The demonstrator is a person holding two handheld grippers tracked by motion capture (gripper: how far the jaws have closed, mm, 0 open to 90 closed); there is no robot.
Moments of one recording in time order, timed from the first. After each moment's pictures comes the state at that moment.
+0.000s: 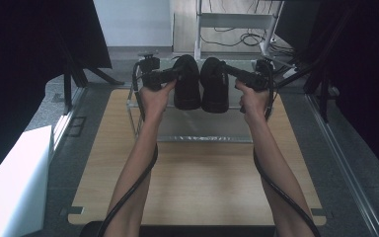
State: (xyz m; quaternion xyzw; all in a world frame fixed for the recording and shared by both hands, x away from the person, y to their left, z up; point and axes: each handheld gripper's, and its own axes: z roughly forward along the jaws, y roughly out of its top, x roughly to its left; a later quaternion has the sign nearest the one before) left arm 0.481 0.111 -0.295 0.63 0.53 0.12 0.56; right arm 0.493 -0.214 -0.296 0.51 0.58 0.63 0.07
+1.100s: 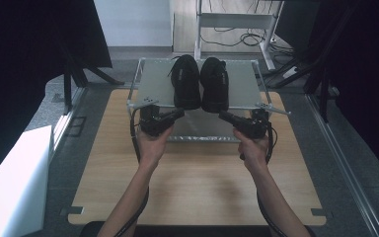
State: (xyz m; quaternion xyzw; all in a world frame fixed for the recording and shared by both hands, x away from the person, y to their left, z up) left arm 0.388 0.107 -0.367 0.67 0.44 0.08 0.59; right arm 0.393 -0.210 -0.372 0.43 0.63 0.65 0.03
